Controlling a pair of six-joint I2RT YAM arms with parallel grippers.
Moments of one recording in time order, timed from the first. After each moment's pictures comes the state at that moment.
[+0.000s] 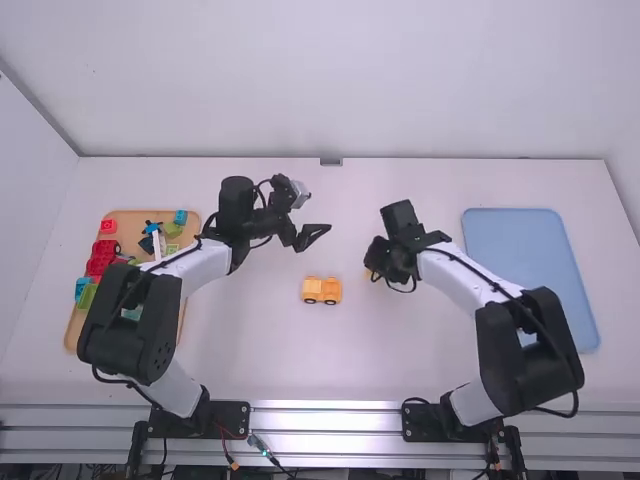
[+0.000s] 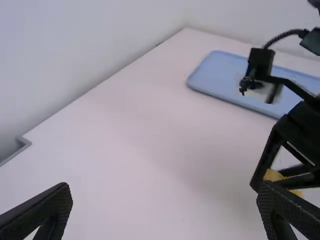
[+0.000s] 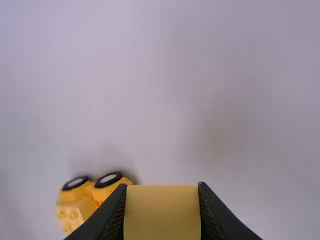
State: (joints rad) left arm -0.19 1.70 0.90 0.40 0.82 0.25; right arm 0.37 1.63 0.93 -0.48 -0.17 0.86
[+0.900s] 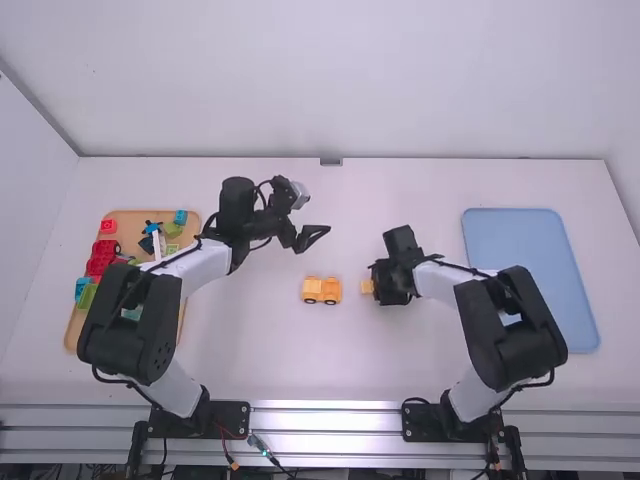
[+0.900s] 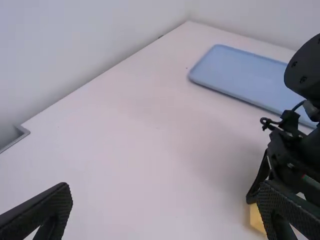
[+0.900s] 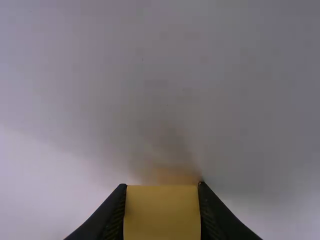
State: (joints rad) left arm -0.19 1.70 0.90 0.36 0.81 0.25; right arm 0.35 1.75 0.75 -0.23 -0.23 1.79
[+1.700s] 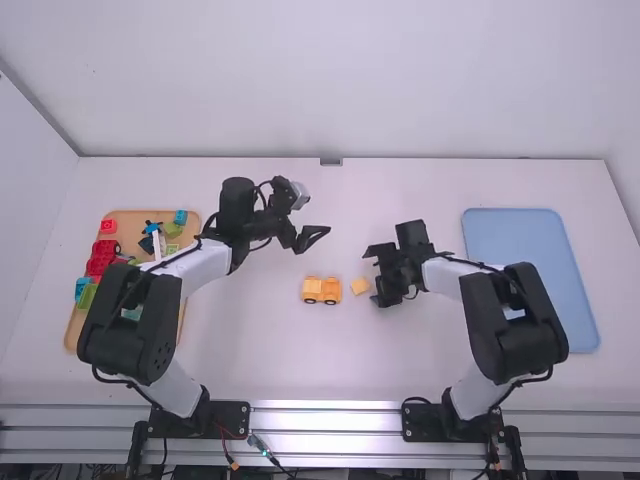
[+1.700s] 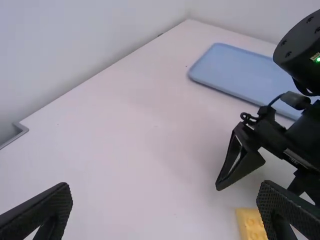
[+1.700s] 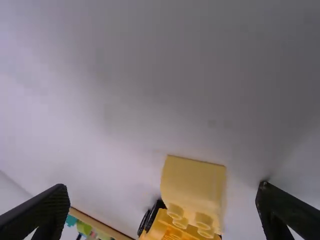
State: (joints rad) left arm -0.19 1.70 0.90 0.36 0.81 0.25; right arm 0.26 1.76 0.76 -0.13 -0.44 1.58
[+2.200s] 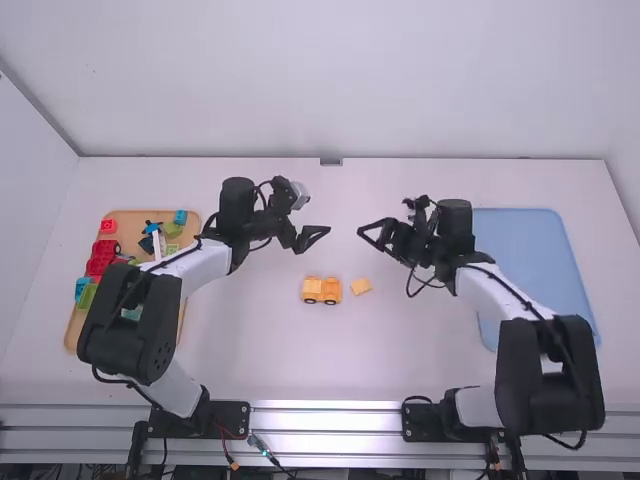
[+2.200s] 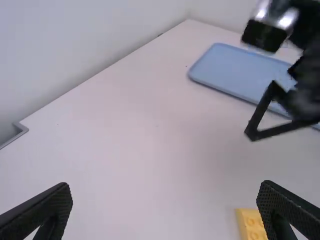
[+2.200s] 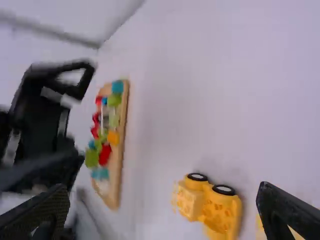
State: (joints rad) left arm -0.19 1.70 0.90 0.35 0.81 0.25; right arm 0.10 1.48 0.74 0.03 -0.87 0.44
